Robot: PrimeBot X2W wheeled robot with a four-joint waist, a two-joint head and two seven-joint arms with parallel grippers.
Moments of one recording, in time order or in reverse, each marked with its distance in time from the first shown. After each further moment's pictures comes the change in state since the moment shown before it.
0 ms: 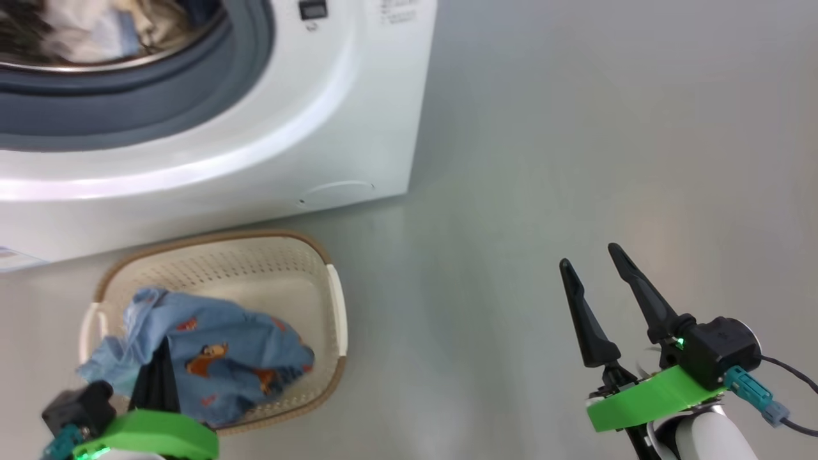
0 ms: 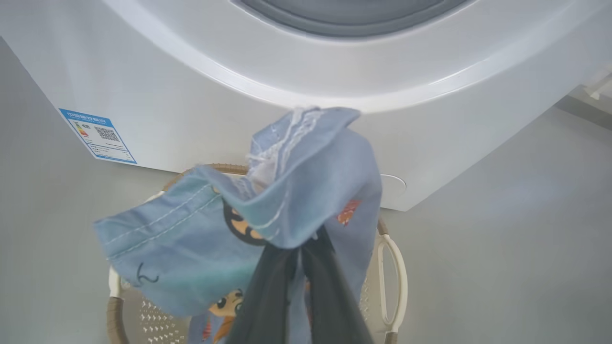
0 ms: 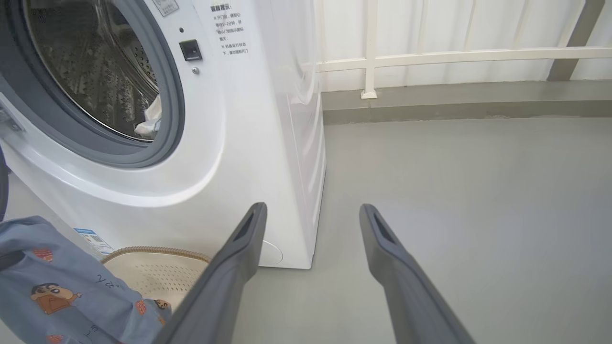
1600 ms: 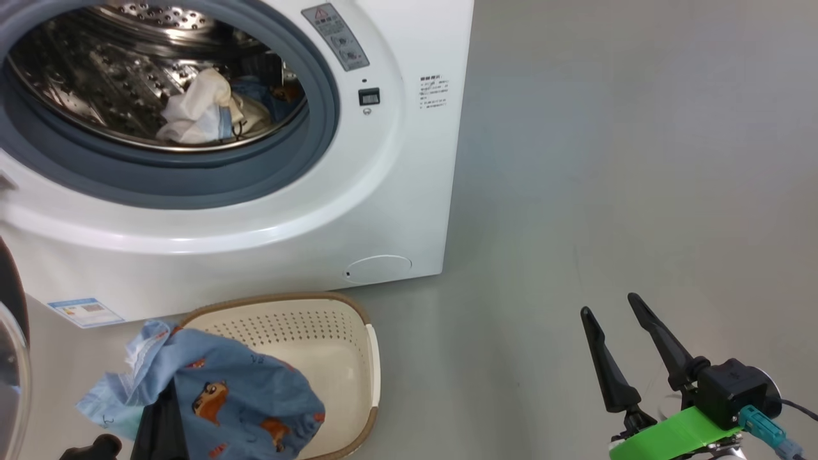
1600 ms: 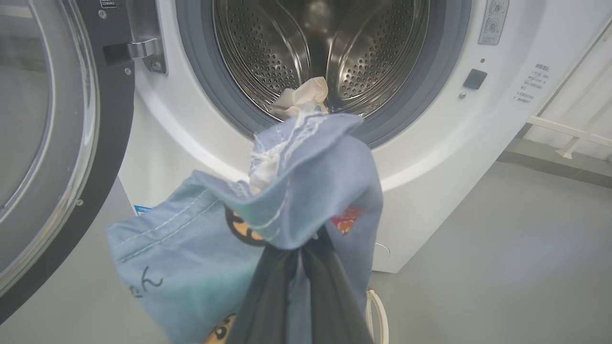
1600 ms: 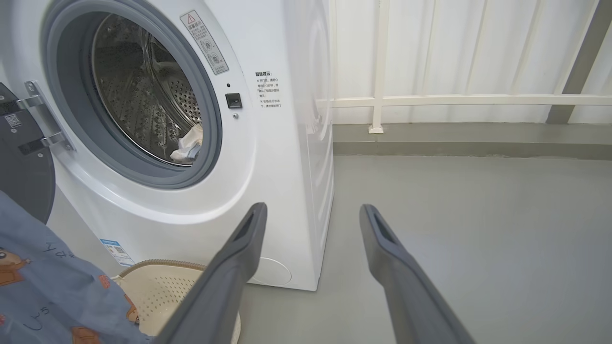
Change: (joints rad) left arm 0.241 -0.023 -0.024 -0.313 0.069 0.074 -0.007; right arm 0.113 -0.045 -0.021 0.007 0.010 0.000 0.000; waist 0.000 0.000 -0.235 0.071
